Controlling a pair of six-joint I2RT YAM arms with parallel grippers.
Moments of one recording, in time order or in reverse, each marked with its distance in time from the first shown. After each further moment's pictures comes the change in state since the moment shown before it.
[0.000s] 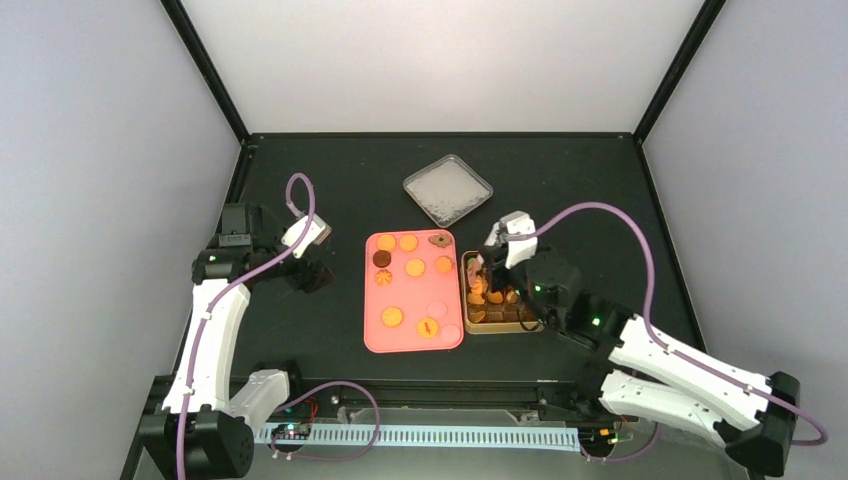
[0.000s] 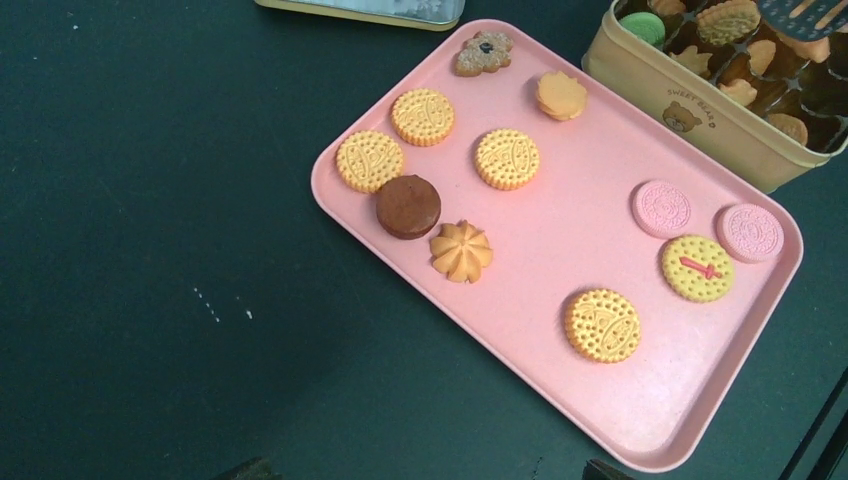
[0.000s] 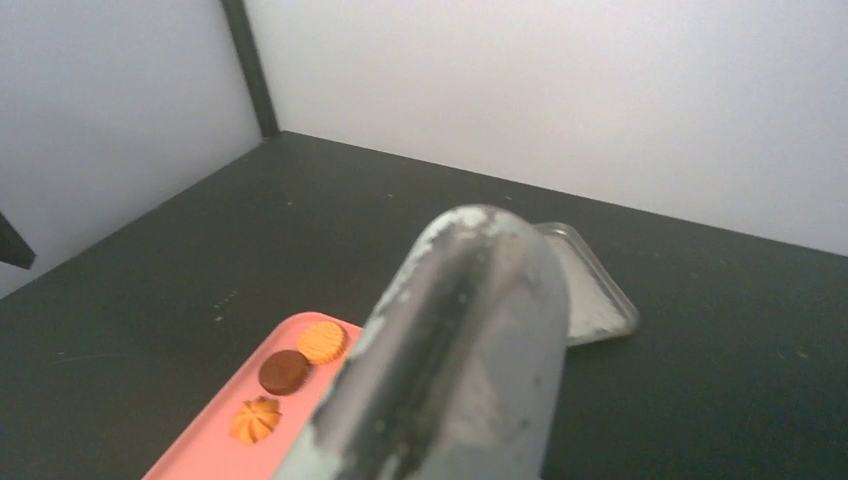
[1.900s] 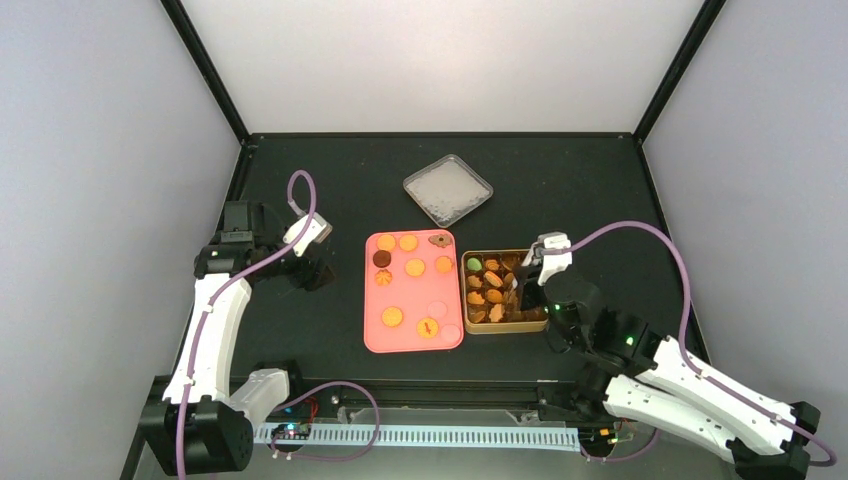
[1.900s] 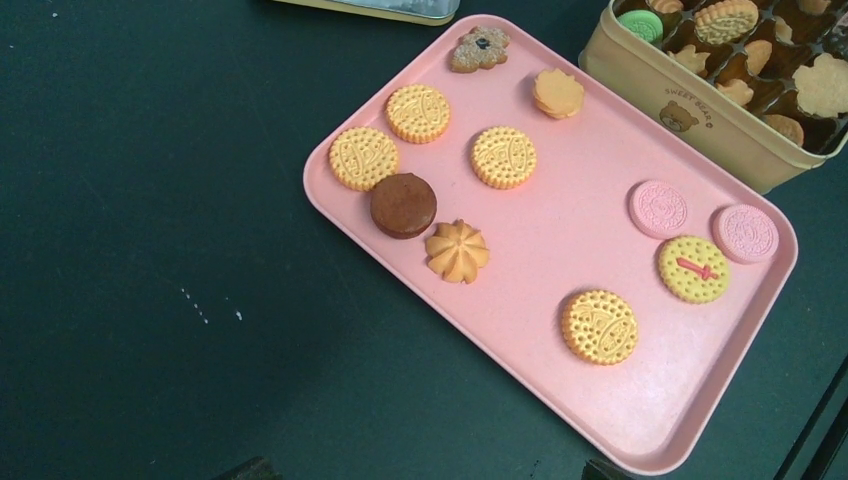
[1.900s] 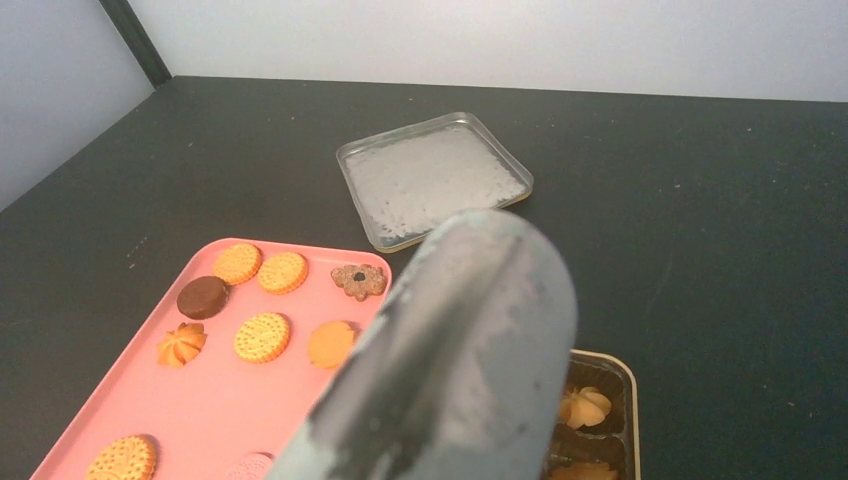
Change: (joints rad) left arm 0.000 0.033 0.000 0.012 0.013 -0.002; right arm -0.002 -0.245 -0.063 -0.395 0.140 0.236
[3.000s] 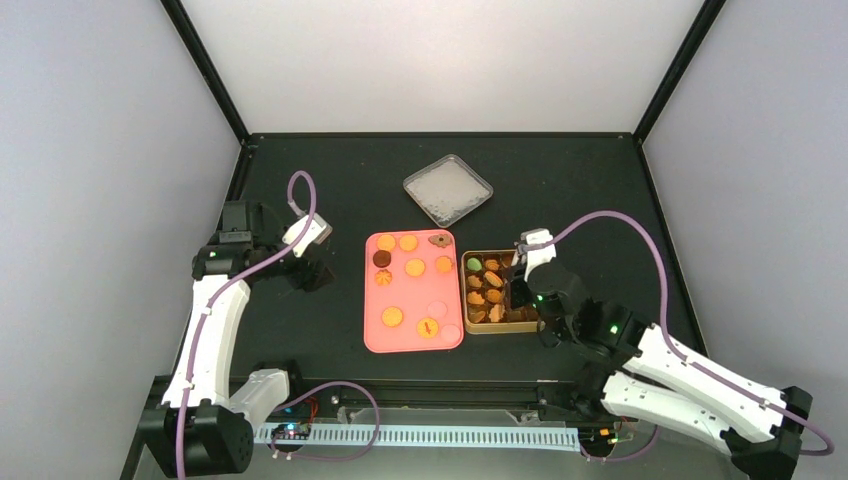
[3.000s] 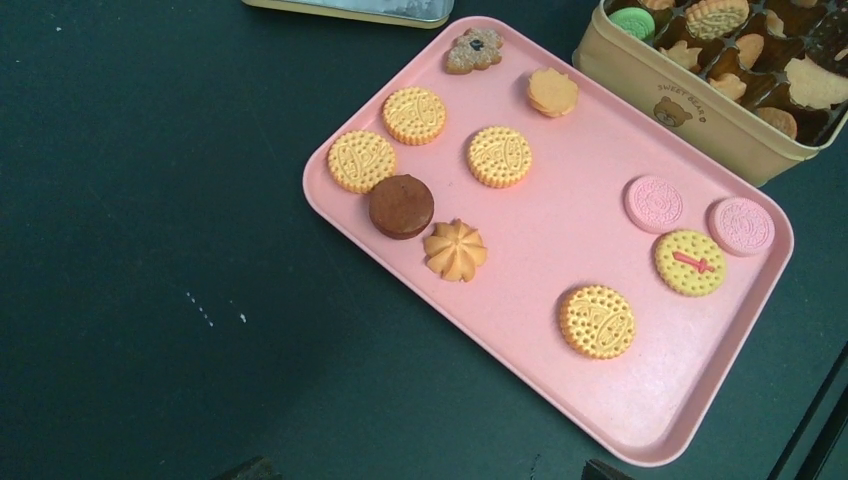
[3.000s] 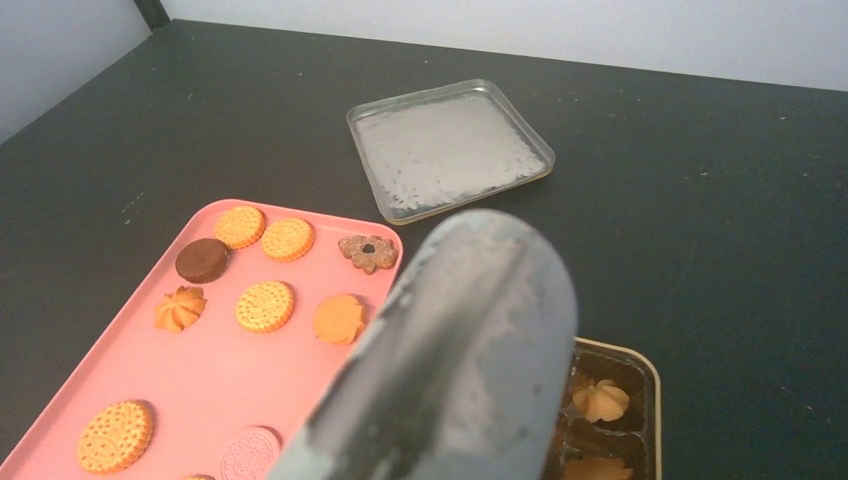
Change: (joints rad) left arm 0.000 -0.010 0.016 -0.024 0.000 0.028; right arm 0.000 0.101 0.051 -0.018 -0.036 -0.023
